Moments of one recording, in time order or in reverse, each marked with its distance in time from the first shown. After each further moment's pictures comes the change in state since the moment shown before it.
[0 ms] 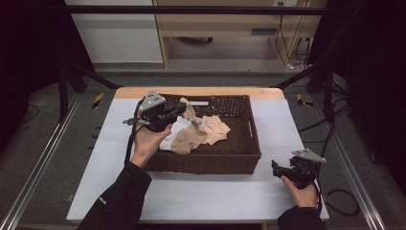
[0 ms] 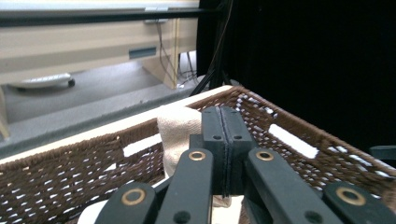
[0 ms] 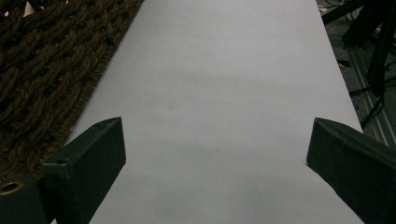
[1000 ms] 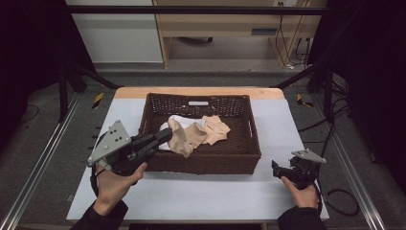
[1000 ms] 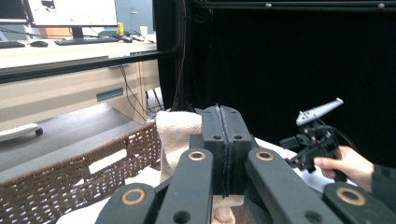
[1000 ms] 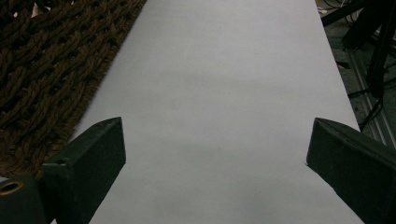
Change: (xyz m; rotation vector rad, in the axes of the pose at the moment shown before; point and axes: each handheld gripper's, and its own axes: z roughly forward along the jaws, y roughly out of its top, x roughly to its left) left arm -0.059 -0.003 -0.121 -0.132 -0.144 0.101; right arm 0.001 0.000 -0.003 -0.005 0.002 -0.008
